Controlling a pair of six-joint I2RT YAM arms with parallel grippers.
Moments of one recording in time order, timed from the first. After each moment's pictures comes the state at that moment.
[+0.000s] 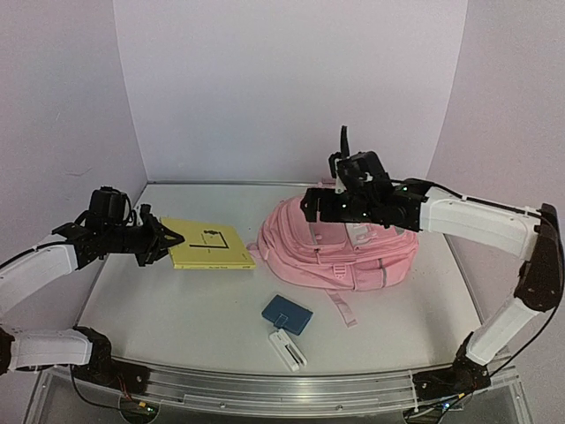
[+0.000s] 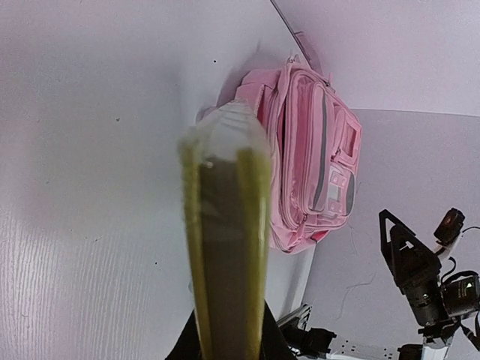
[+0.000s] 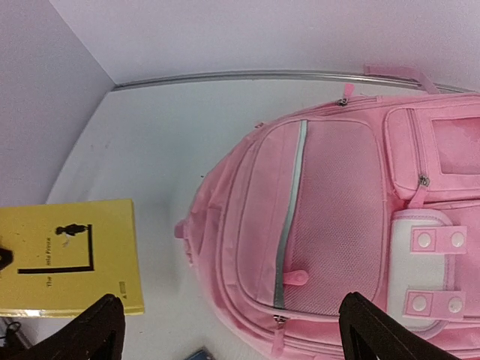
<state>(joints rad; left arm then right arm) -0.32 1.01 0.70 -0.31 0.49 -1.04 0.83 1.60 1.34 -0.36 0.28 0.50</state>
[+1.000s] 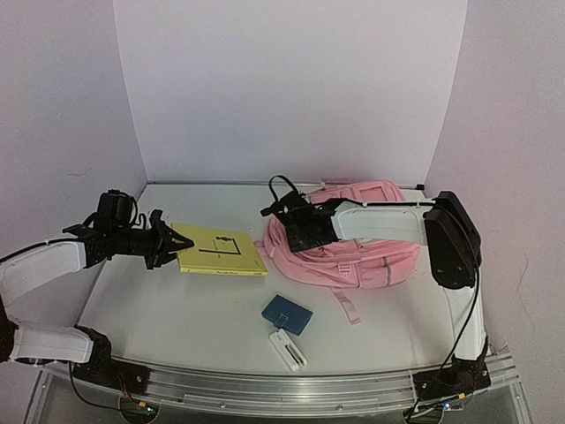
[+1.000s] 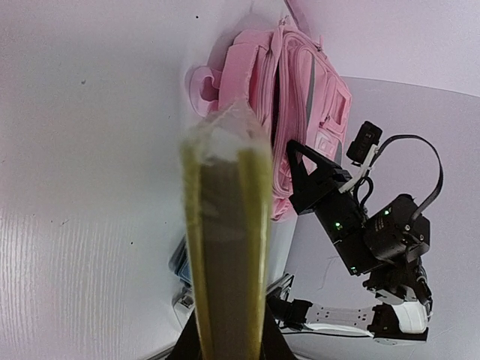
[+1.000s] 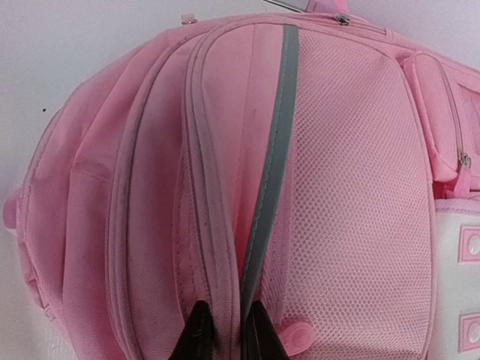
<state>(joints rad) -0.31 1.10 0.67 -0.21 0.65 -1.07 0.88 2.15 1.68 -0.56 0.63 0.48</state>
